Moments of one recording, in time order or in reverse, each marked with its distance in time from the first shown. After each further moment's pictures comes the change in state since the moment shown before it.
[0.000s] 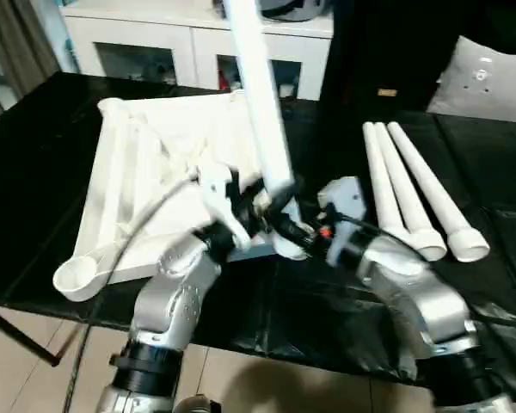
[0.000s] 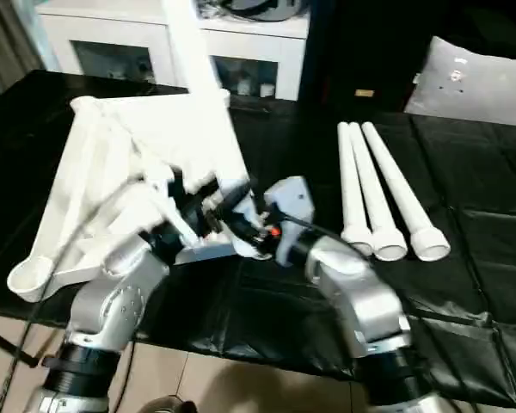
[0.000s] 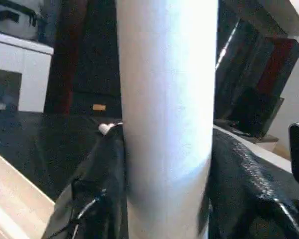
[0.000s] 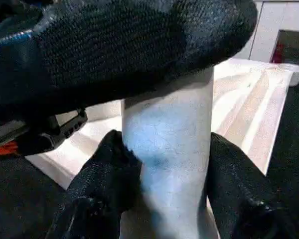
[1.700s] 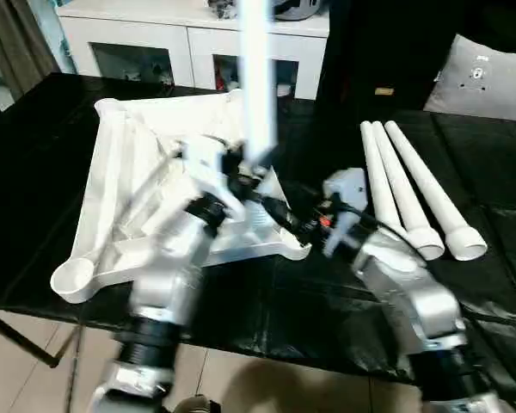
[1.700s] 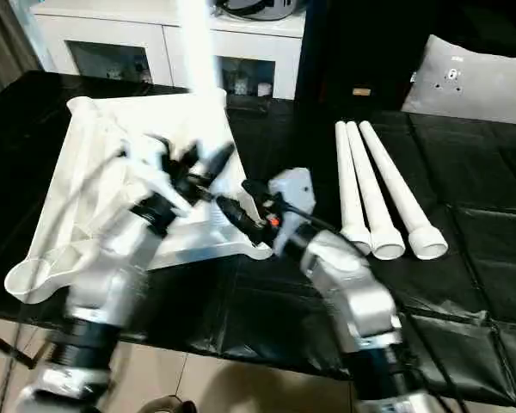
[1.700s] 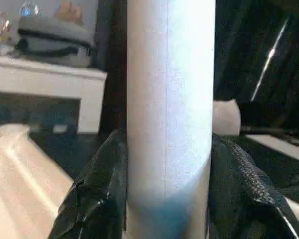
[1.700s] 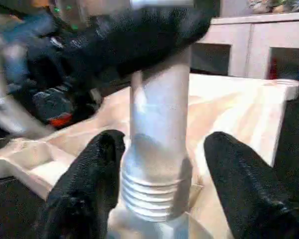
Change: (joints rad) left arm -0.127 0.038 0.072 0.083 0.076 0.017 0.107; right arm -0.007 0.018 -0.067 0.001 0.095 0.002 0.056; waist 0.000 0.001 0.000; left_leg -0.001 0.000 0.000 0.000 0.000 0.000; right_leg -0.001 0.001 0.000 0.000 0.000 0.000
